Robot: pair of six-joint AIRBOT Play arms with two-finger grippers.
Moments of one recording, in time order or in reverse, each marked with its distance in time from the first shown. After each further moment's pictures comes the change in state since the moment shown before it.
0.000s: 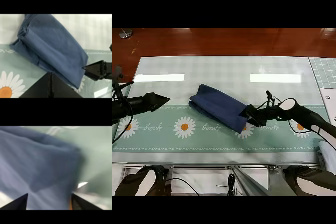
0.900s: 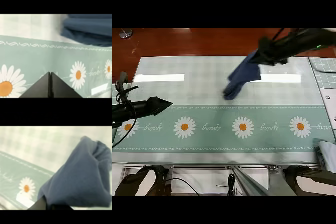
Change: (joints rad) left arm 0.000 0.000 -0.045 0.000 0.005 0.000; right arm -0.101 -0.065 1.081 -0.386 0.607 0.093
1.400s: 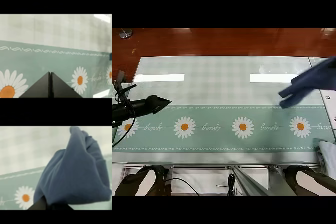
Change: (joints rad) left arm 0.000 0.000 0.000 0.000 0.037 -0.002; right arm -0.417 0.248 0.059 -0.387 0.400 0.101
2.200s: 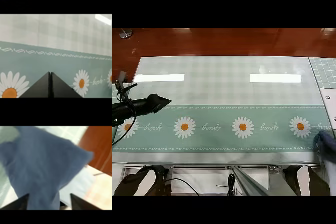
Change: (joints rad) left arm 0.000 -0.047 0.000 -0.003 0.032 -0.004; right arm -0.582 0.550 -0.624 -0.575 0.045 -0.020
